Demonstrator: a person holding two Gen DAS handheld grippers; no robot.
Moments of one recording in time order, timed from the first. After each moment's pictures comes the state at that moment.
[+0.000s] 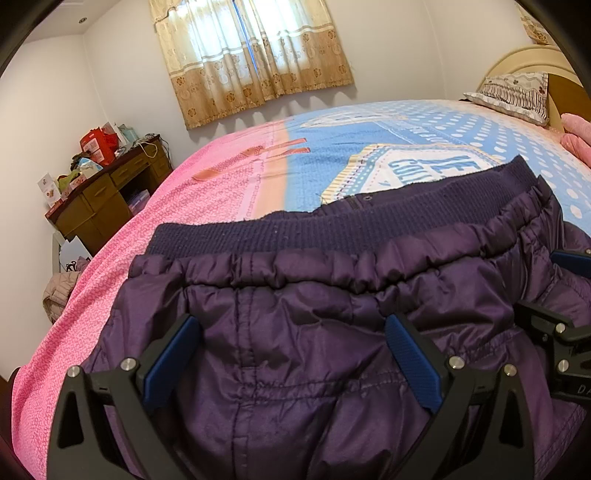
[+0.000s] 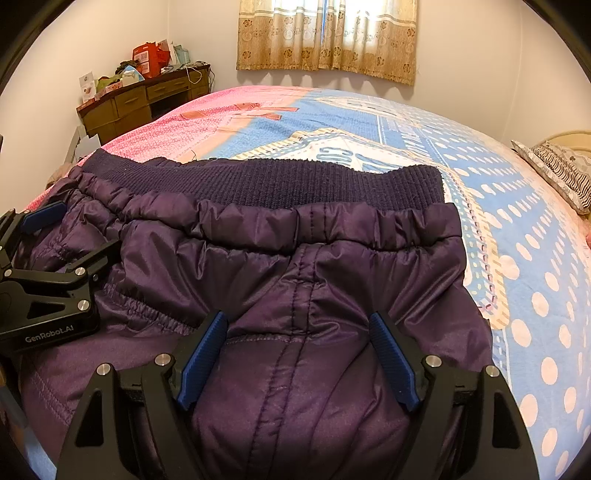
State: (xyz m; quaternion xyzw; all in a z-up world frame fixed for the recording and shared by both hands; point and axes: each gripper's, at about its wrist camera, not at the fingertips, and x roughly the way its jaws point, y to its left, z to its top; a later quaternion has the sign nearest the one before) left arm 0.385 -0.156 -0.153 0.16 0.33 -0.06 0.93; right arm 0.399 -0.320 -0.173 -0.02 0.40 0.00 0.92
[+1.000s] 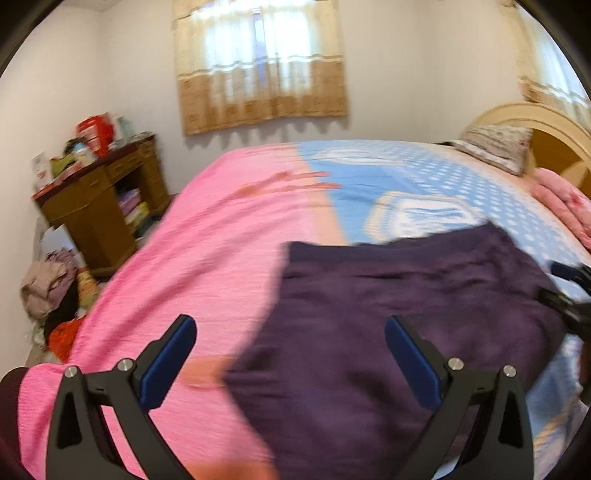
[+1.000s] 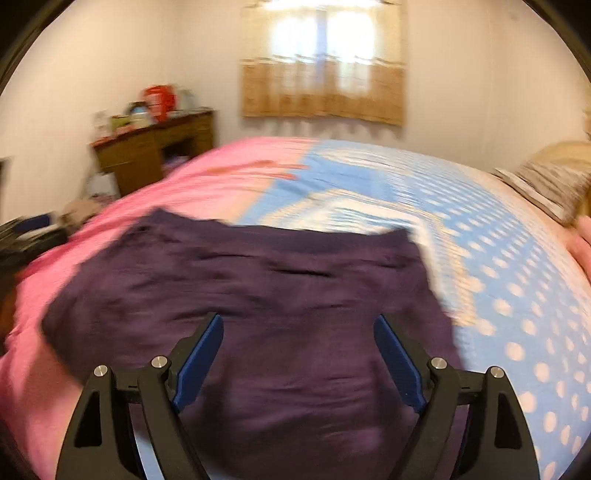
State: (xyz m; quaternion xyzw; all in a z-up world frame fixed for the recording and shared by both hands) left arm 0.355 0.029 -0.065 0.08 0.31 -0.12 0.94; right arm 0.323 -0.264 -0.104 -0.01 0.31 0.02 0.95
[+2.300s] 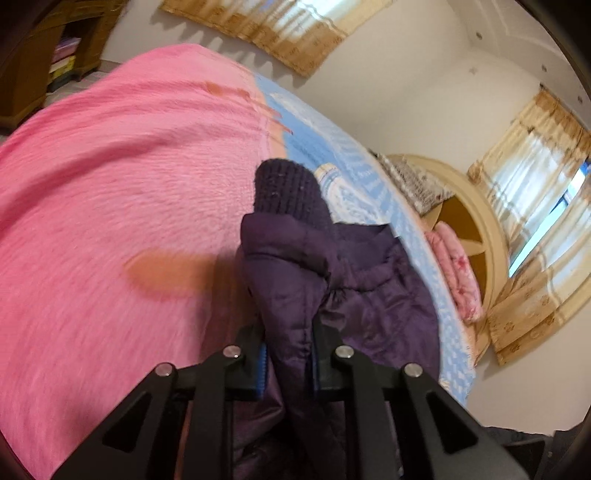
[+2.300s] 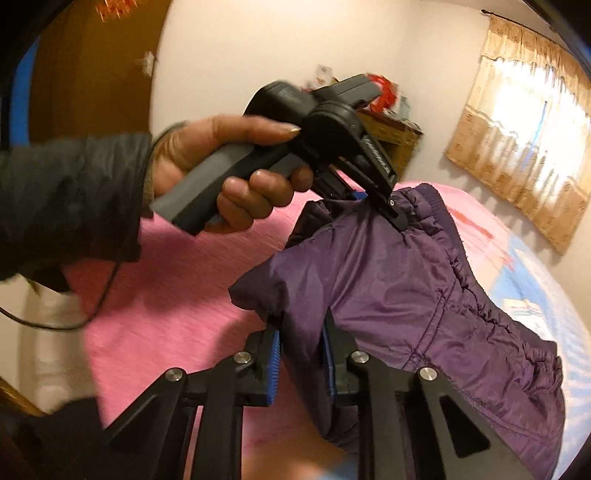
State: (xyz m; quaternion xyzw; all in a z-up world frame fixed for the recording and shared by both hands) left arm 0.369 0.131 -0.112 -0.20 0.45 -0.33 0.80; right arm 0.226 0.008 -0.127 -0.22 0.27 0.32 0.88
